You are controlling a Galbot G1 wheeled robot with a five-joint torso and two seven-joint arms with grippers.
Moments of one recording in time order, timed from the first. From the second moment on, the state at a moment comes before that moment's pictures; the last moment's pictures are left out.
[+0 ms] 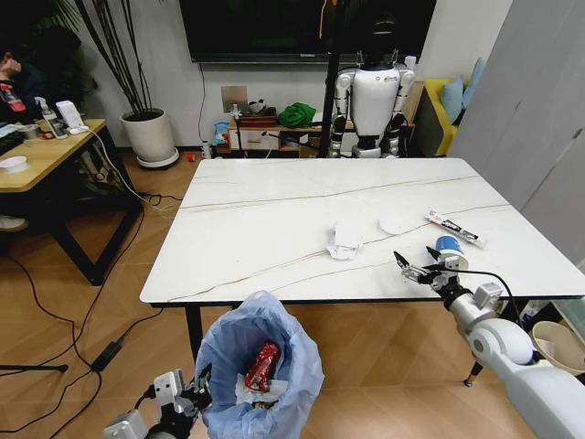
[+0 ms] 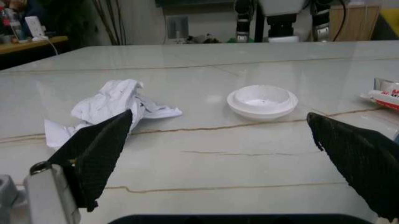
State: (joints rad) left arm 1.95 -1.34 -0.52 -2.34 -0.70 0.36 -0.27; right arm -1.13 0.83 0.35 1.54 0.78 0.11 -0.18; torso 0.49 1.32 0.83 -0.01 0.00
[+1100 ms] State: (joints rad) left arm 1.91 -1.30 -0.50 -2.32 -0.72 0.37 -0.28; right arm -1.07 0.77 0.33 1.52 0.80 0.08 -0.22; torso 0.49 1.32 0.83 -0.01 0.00
